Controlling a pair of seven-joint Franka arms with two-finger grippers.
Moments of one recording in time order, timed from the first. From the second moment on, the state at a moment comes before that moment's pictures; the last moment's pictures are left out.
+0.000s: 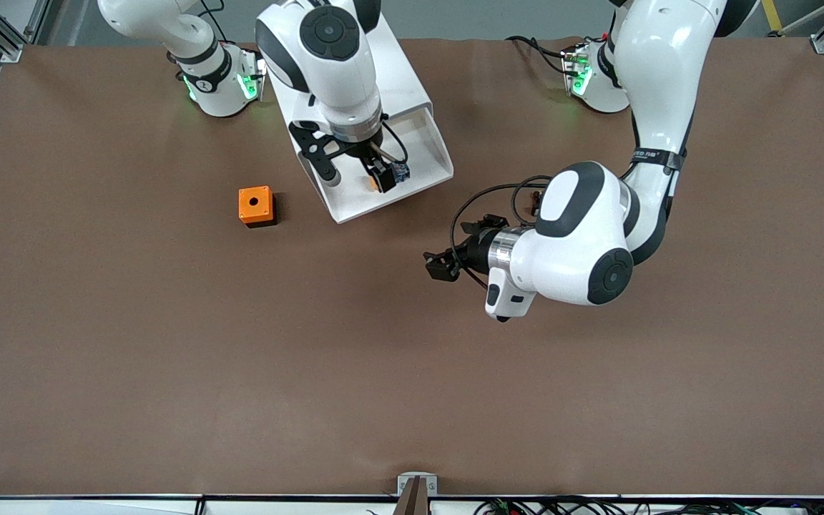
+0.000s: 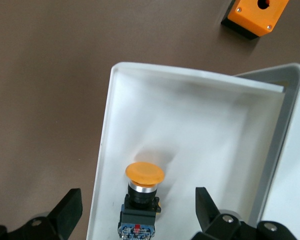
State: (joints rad) left arm -0.47 0.69 -0.01 -1.16 -0.67 1.65 -1.01; right arm 0.83 0.21 -0.03 -1.75 0.07 1.92 1.76
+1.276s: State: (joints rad) left arm -0.55 0.66 -0.01 -1.16 -0.32 1.86 -0.94; right arm 0.91 0.31 -0.03 -1.70 0.06 1.93 1.82
